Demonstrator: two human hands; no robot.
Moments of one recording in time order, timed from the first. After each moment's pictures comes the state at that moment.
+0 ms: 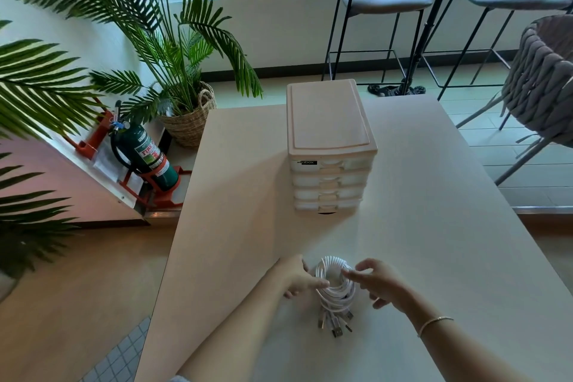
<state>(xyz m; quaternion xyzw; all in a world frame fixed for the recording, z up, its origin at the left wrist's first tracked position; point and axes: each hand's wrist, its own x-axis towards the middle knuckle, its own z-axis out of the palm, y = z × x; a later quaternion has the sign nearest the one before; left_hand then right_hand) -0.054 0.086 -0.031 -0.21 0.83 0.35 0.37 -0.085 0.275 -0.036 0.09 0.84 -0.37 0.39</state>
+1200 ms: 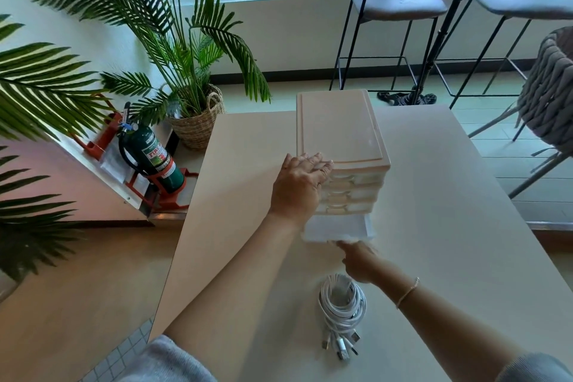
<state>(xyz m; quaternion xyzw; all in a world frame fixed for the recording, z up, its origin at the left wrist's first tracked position) -0.153 0.064 0.057 0.06 0.95 0.13 -0.27 -0.140 0.220 -0.027 -0.19 0.93 -0.07 0.30</state>
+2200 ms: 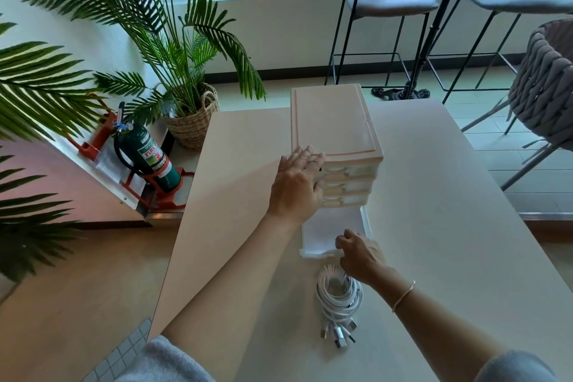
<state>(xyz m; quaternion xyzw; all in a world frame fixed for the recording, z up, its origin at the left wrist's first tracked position) -0.137 0.072 0.060 0.03 0.96 0.22 -0.16 -0.125 0.232 -0.034 -0.26 0.95 -0.08 0.15</state>
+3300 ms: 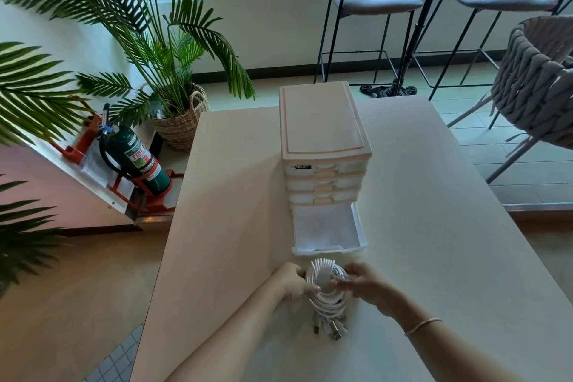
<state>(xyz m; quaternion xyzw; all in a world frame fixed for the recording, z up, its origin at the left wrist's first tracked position) -0.052 0.087 -0.050 -0.23 0.79 0.45 0.35 -0.086 0.264 -0.053 0.01 0.76 -0.51 0.40</state>
